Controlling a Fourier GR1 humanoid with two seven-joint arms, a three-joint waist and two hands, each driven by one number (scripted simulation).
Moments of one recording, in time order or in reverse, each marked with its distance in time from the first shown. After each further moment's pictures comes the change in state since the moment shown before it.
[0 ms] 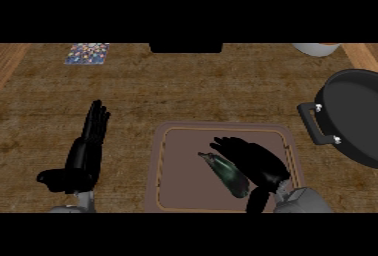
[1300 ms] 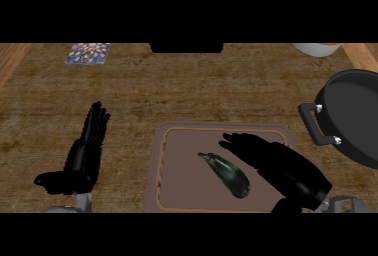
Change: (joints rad) left arm 0.000 0.074 -0.057 0.031 0.091 0.035 -0.053; right arm -0.032 -0.241 0.044 -0.342 -0.380 -0.019 0.207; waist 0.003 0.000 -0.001
